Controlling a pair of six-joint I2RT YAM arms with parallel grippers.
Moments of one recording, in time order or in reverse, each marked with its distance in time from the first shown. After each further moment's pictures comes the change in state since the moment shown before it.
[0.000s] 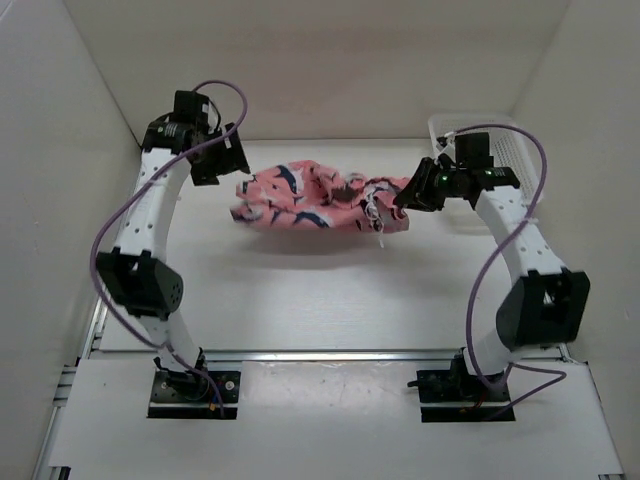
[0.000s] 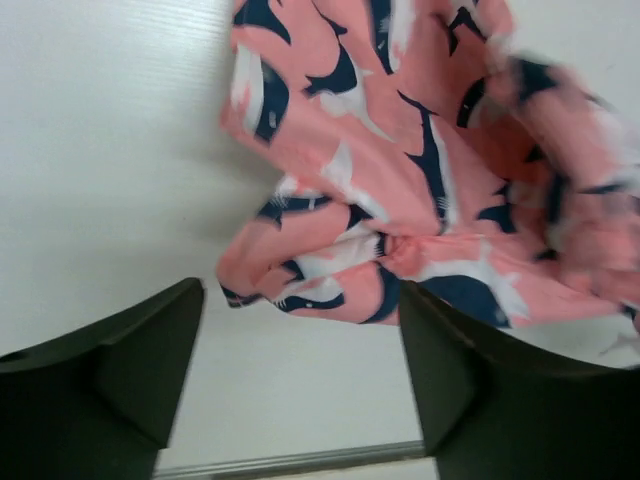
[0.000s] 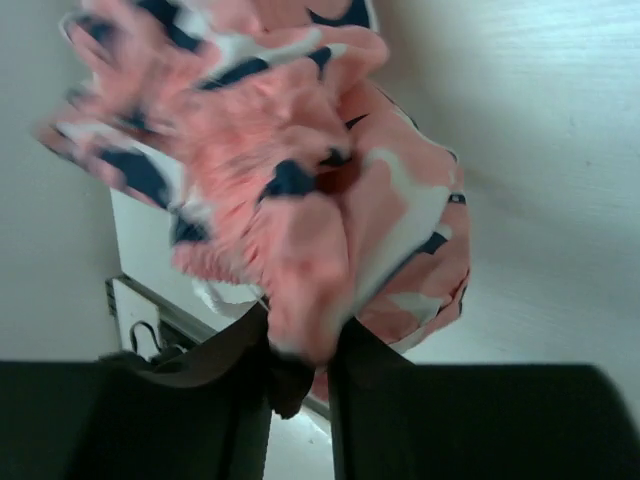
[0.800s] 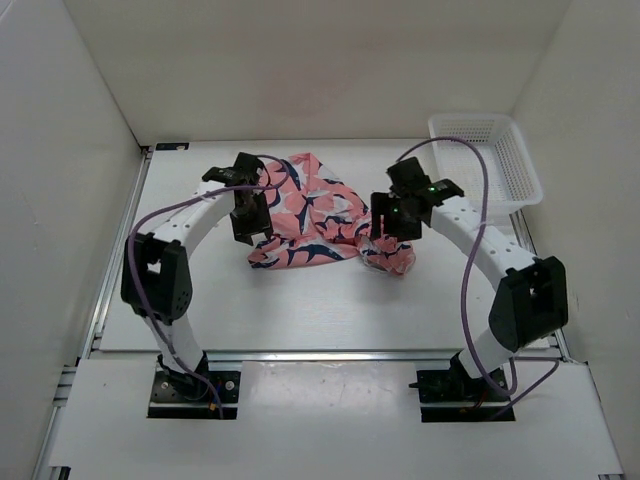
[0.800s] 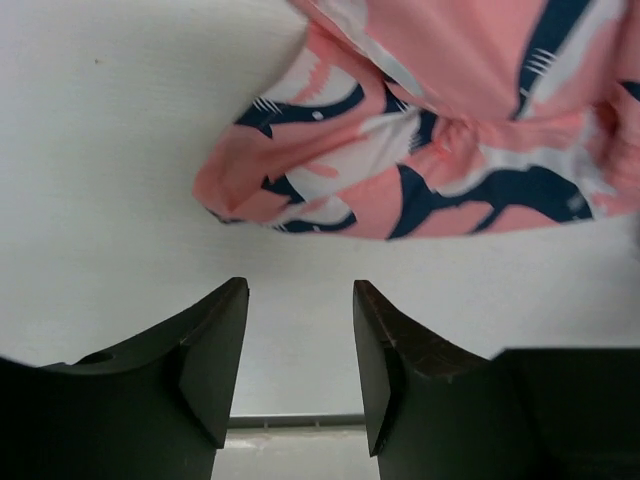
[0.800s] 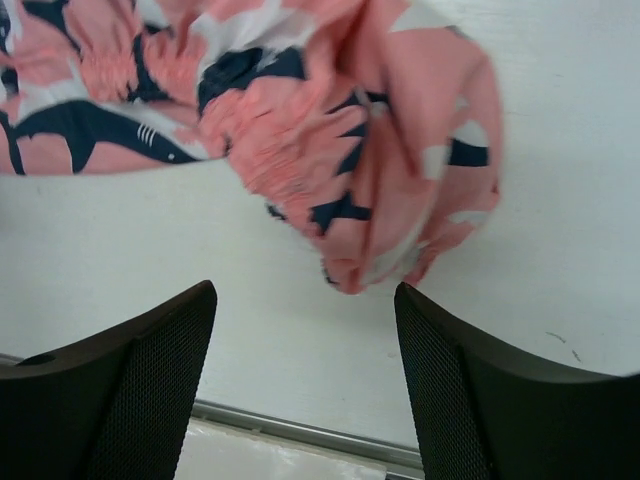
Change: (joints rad) left arm -0.196 -0.019 -0.491 0.141 -0.073 -0.117; right arm 0.277 0.050 -0.101 -0.103 0.499 -0.089
